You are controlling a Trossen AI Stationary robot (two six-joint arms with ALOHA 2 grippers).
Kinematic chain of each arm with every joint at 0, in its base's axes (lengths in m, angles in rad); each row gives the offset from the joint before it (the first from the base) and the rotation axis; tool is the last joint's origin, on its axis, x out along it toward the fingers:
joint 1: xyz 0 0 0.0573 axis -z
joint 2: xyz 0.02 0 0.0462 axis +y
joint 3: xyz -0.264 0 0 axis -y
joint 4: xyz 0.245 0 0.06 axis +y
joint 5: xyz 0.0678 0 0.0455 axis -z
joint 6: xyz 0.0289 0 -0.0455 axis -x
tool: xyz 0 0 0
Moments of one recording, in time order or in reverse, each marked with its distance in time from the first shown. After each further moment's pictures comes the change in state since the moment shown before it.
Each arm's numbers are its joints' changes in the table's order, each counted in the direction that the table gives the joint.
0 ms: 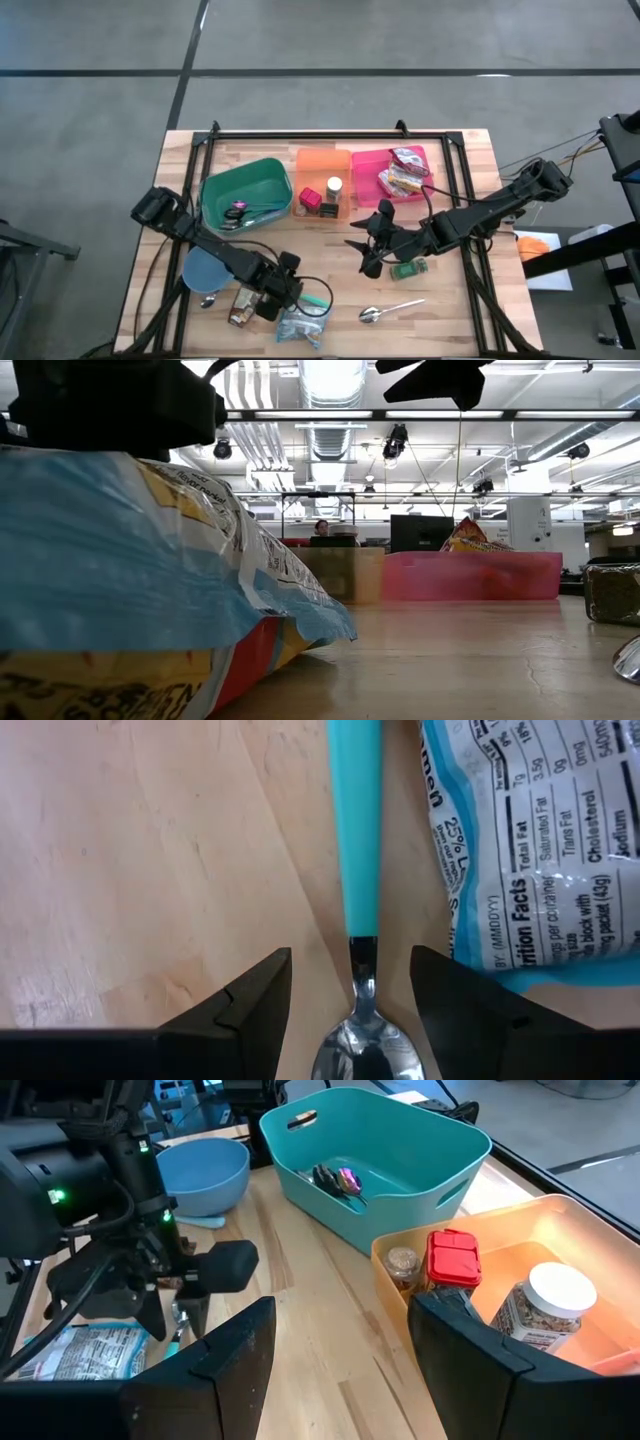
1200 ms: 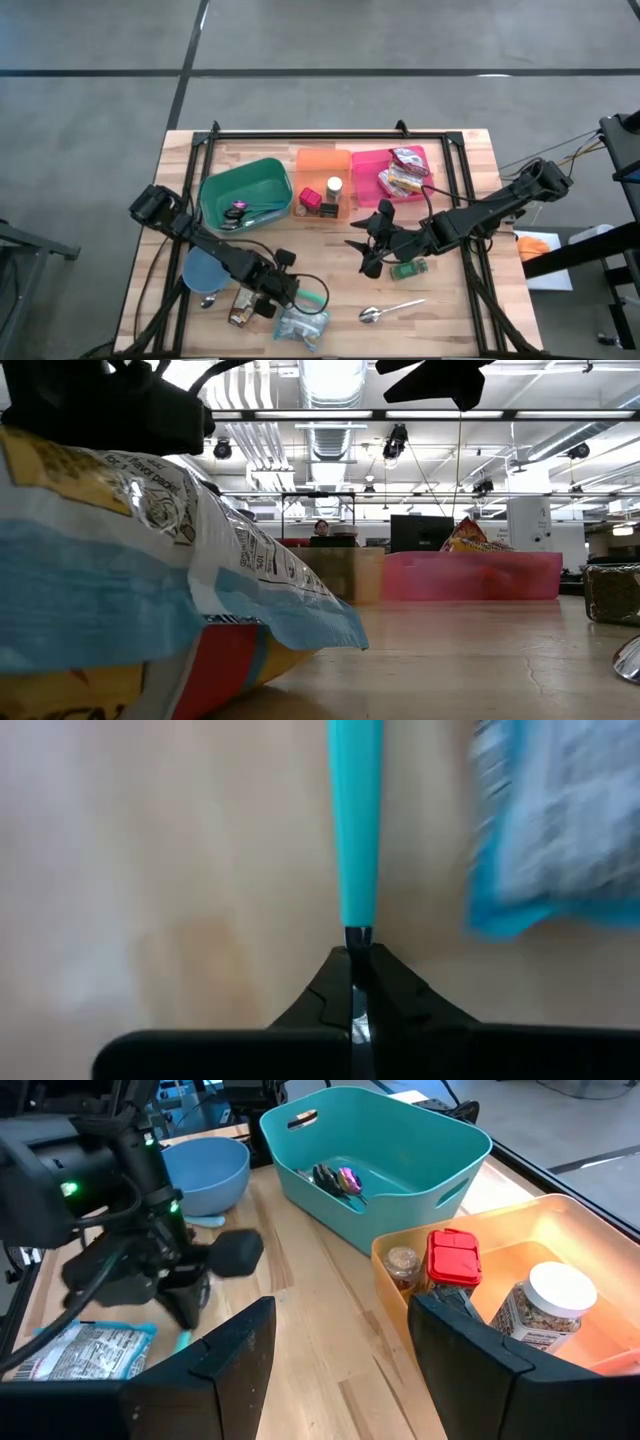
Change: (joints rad) left arm -0.002 -0.033 -0.047 0.012 -0.046 0.030; right arm 0.000 0.000 -0.001 0.000 -0.001 0.001
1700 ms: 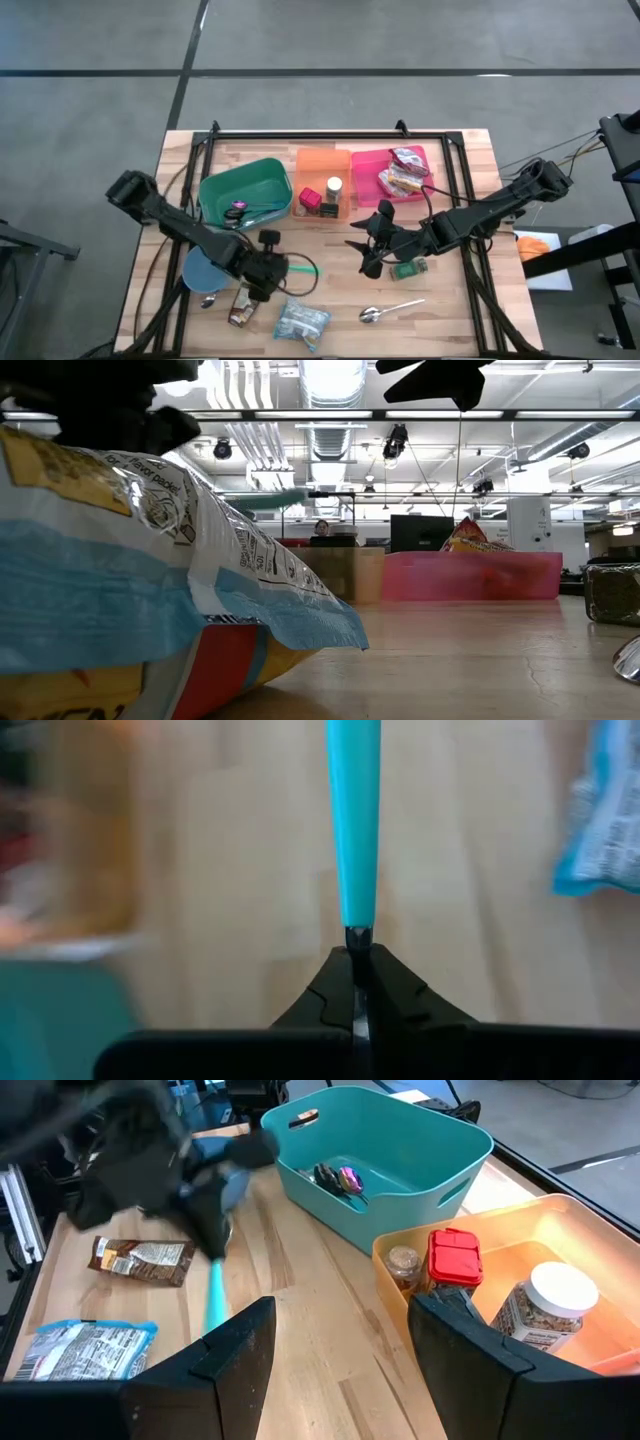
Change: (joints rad) left arm -0.013 -0.244 0.007 0.242 -0.203 0.138; right arm -0.002 0.000 0.000 0.000 -0.003 0.001
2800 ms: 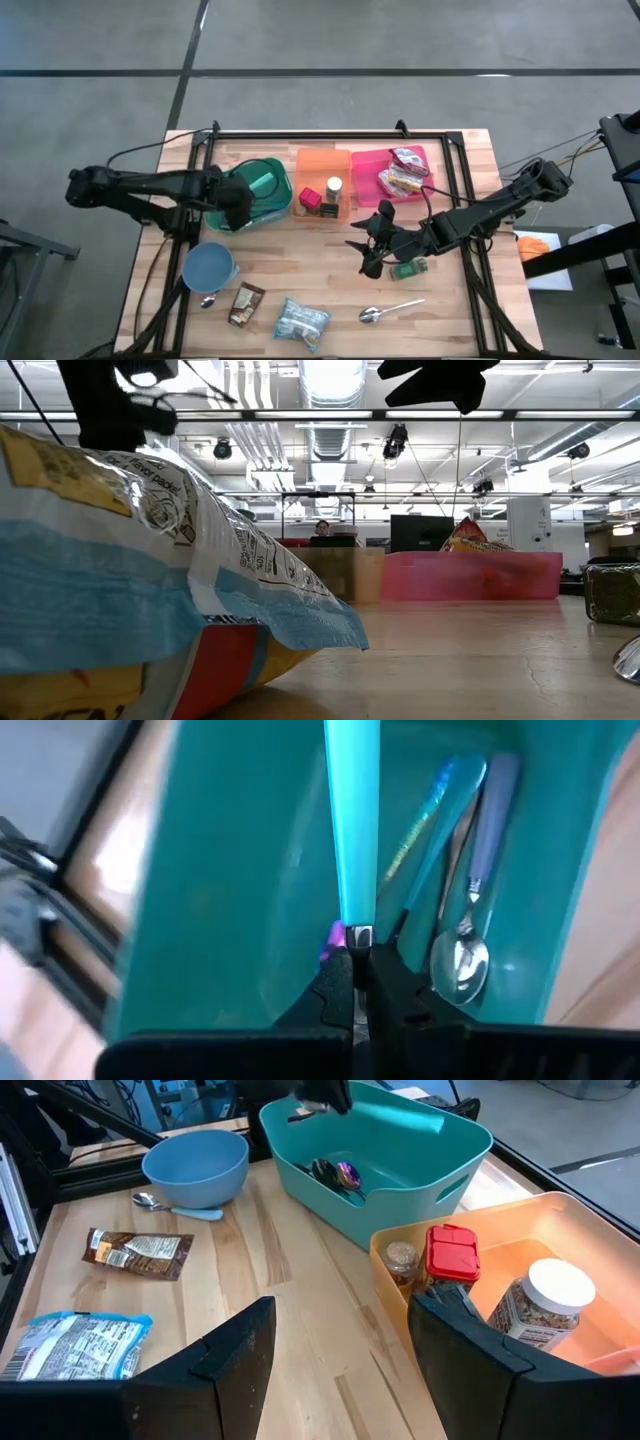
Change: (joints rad) left arm -0.509 -0.470 -0.141 0.502 -0.098 0.259; right arm 0.000 0.000 -0.010 -0.001 0.001 0.009
